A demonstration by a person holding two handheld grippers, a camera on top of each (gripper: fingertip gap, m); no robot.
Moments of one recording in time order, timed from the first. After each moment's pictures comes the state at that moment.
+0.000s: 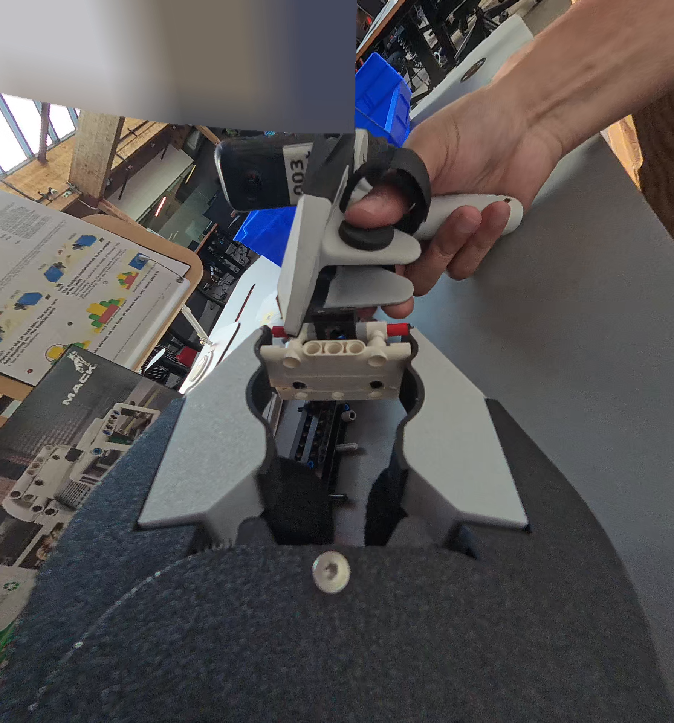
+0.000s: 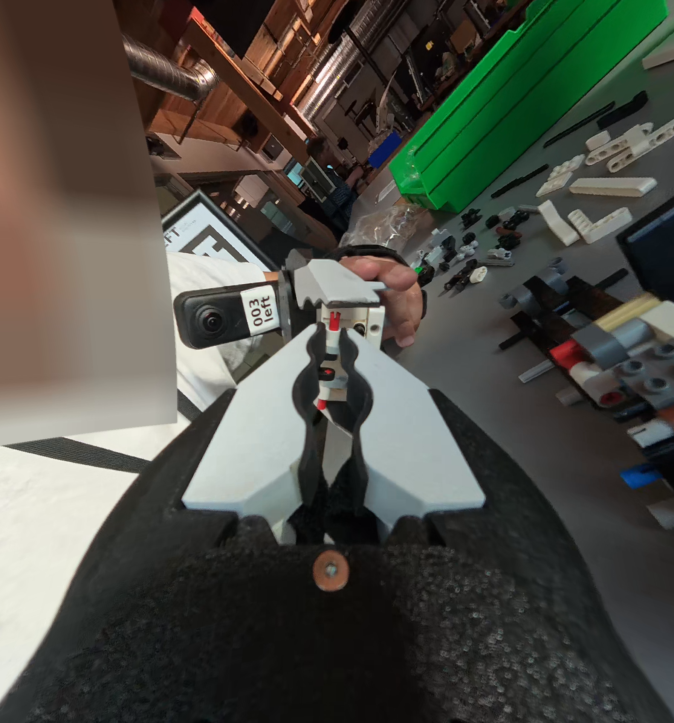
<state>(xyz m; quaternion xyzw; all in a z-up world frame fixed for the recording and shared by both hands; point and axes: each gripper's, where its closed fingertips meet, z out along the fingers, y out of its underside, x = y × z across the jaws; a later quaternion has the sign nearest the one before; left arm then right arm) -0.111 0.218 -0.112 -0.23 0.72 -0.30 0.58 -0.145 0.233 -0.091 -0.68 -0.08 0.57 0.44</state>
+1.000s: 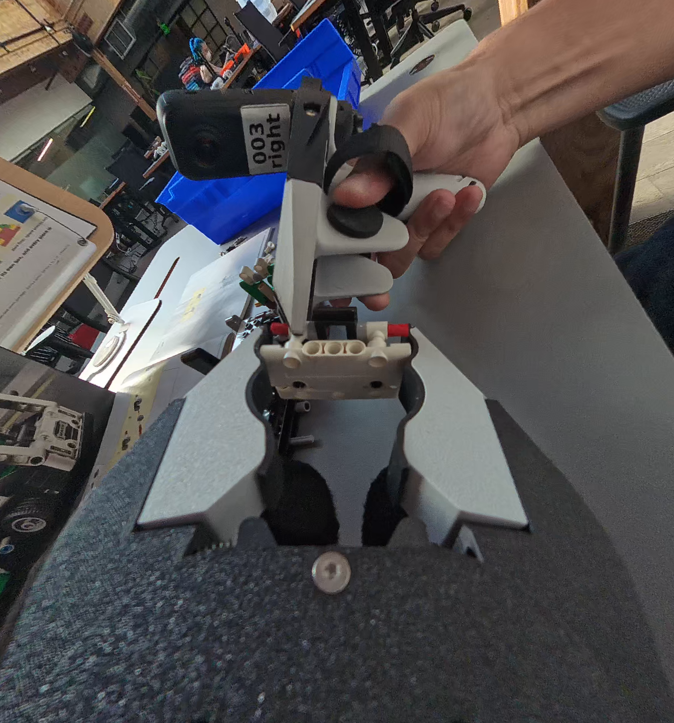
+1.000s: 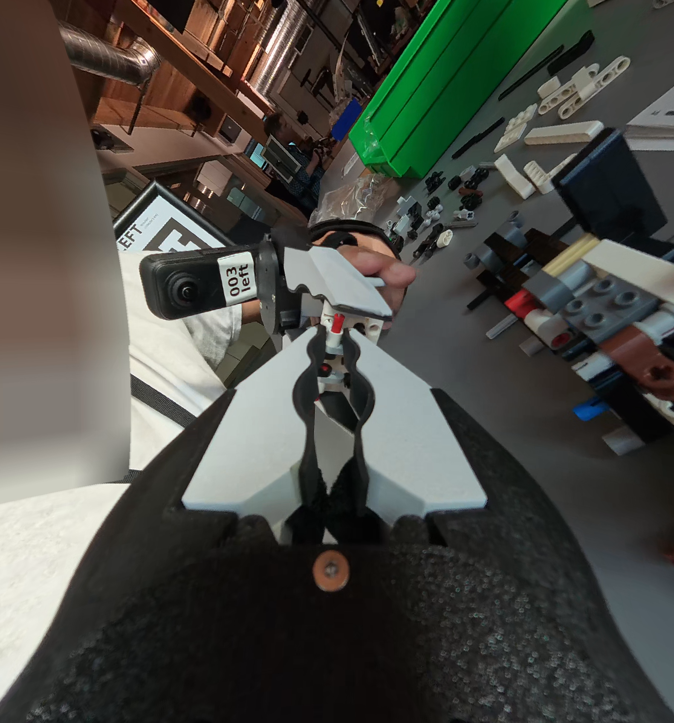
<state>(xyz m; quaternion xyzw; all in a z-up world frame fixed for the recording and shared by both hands) -0.108 0.214 -0.136 -0.27 0.76 -0.35 0.48 -0.137 0.232 -0.111 -0.72 -0.05 0.56 0.40</state>
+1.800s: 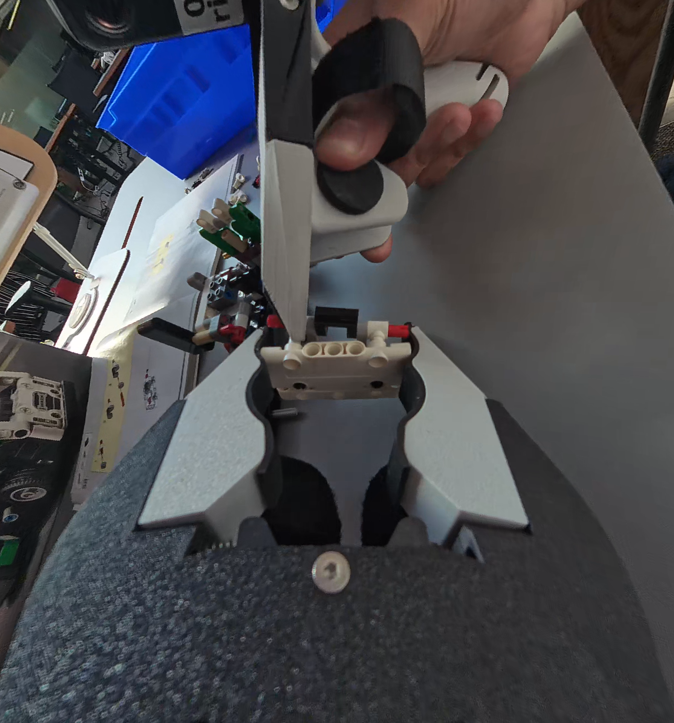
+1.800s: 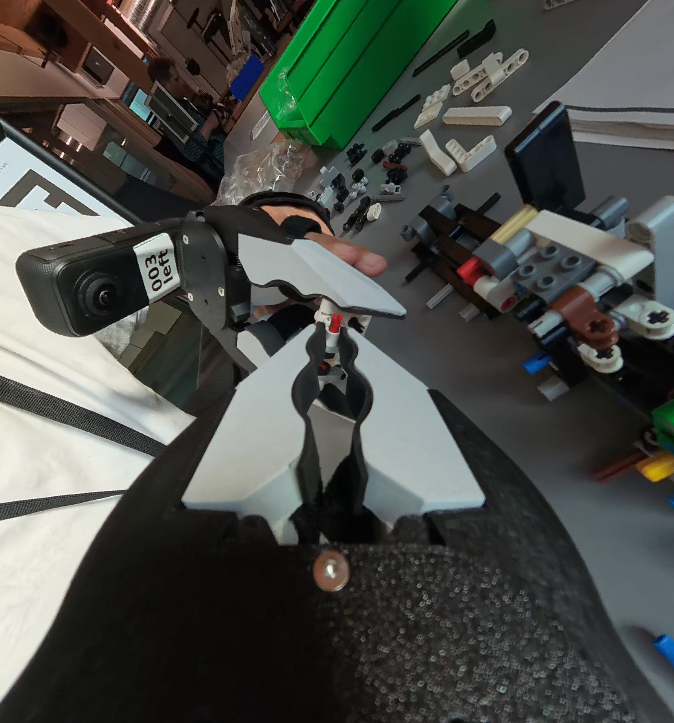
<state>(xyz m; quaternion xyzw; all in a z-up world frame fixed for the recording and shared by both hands) -0.105 0.221 -0.168 -0.29 0.80 -0.27 0.44 -0.129 0.235 -0.139 -0.80 -0.05 0.44 0.41</state>
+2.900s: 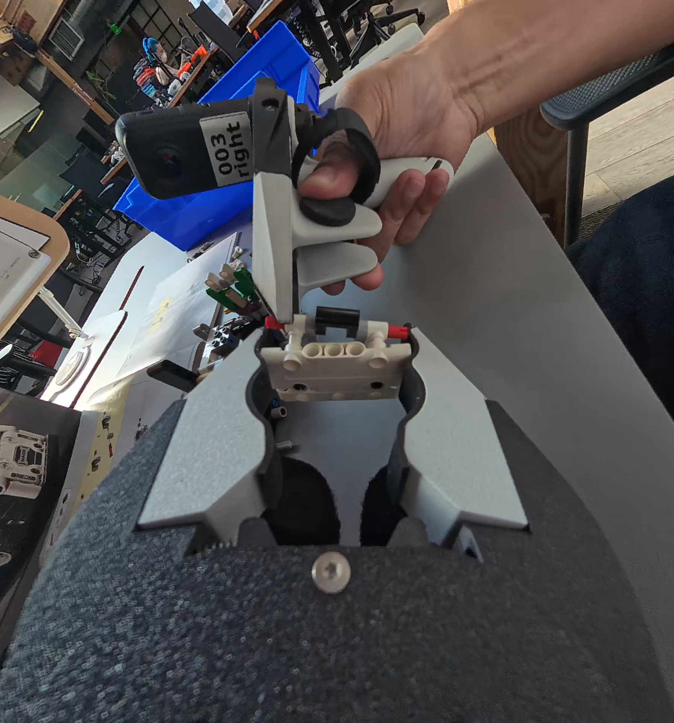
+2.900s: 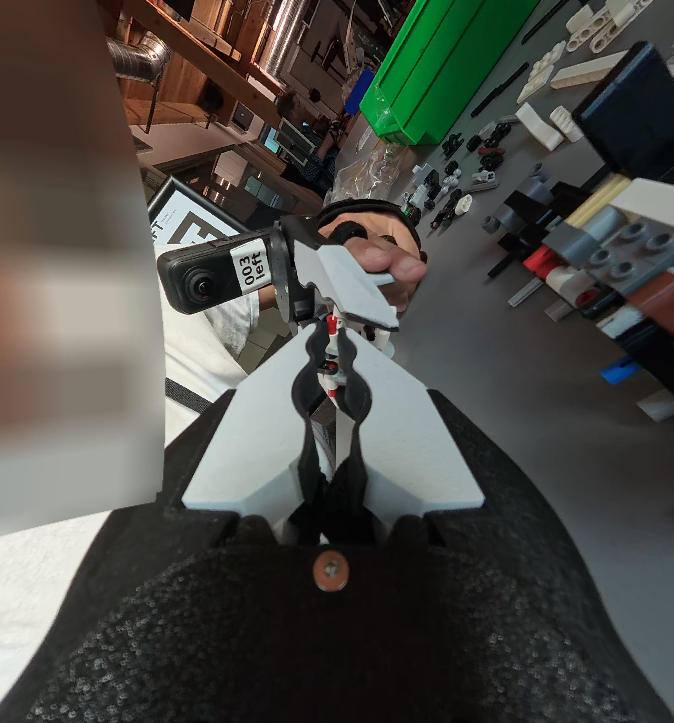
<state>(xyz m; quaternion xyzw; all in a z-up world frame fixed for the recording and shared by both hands) -0.114 0.201 -0.144 -0.25 0.78 -0.35 0.45 -0.139 0.220 -0.112 -0.72 -0.04 0.59 0.36</state>
